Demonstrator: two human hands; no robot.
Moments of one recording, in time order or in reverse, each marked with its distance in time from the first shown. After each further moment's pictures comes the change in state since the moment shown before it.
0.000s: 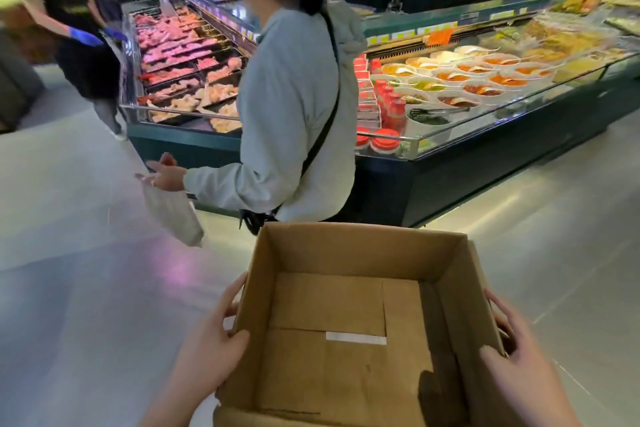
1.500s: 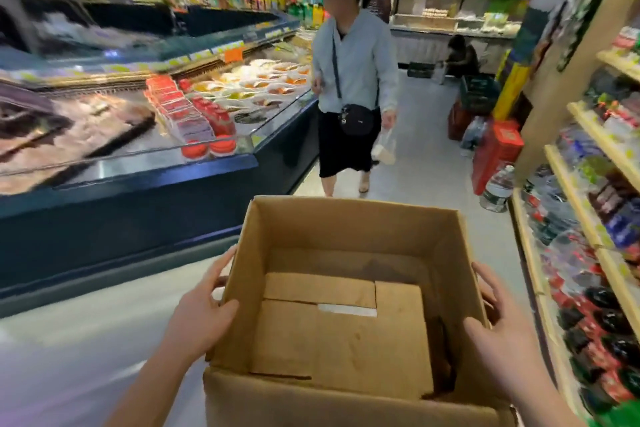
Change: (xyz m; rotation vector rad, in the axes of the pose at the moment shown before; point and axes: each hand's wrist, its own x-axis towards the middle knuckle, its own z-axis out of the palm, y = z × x) left_hand -0.090 0.062 0.028 0.347 -0.355 0.427; right_hand -0.292 0.082 -0.037 0.057 0.681 0.110
